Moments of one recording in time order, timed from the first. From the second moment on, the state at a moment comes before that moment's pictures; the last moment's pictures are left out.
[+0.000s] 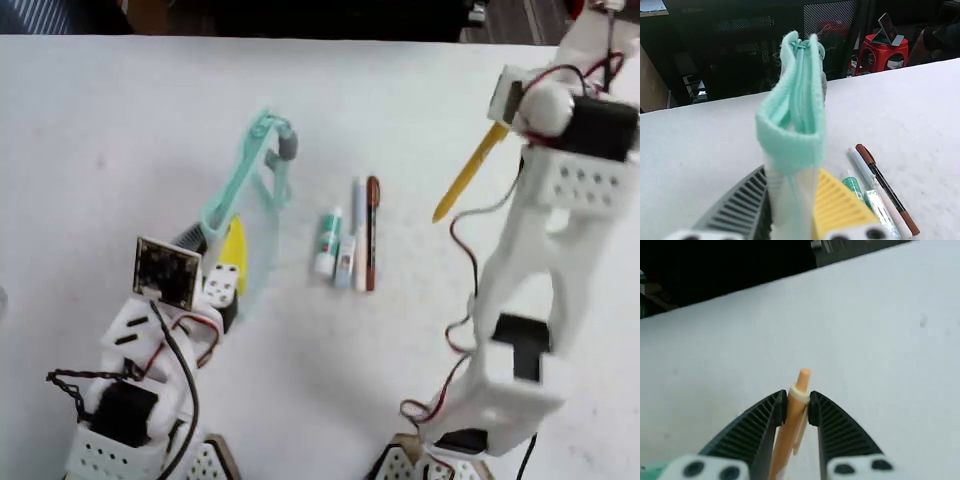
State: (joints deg) left arm 13.4 -92.6 78.6 39.8 2.2; right arm 8.1 8.0 -55.3 96.9 -3.9
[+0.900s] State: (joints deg) left arm 13.4 -92.6 78.6 42.2 2.6; right arm -26.8 -43.4 -38.7 82.8 11.6
